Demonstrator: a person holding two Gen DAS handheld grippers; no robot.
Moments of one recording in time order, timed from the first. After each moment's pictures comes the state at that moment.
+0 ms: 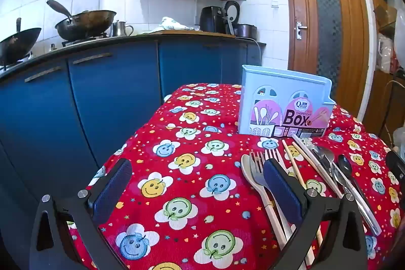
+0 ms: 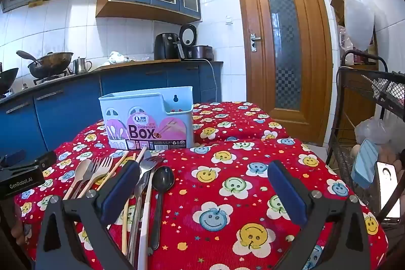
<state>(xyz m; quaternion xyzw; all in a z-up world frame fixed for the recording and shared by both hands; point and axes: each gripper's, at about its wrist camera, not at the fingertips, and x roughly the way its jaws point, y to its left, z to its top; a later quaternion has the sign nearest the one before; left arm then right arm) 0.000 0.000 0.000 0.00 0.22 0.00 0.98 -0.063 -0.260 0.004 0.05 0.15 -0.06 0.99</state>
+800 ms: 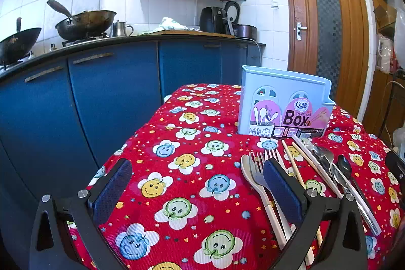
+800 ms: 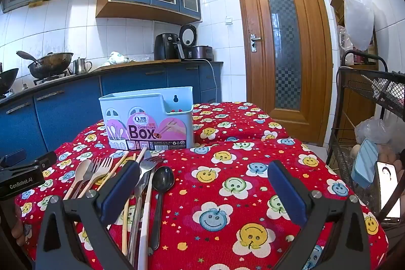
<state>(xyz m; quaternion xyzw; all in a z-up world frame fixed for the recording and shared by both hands) 0.000 0.000 0.000 0.00 0.21 0.00 0.98 -0.063 -0.260 0.004 0.04 0.15 -0.06 0.99</state>
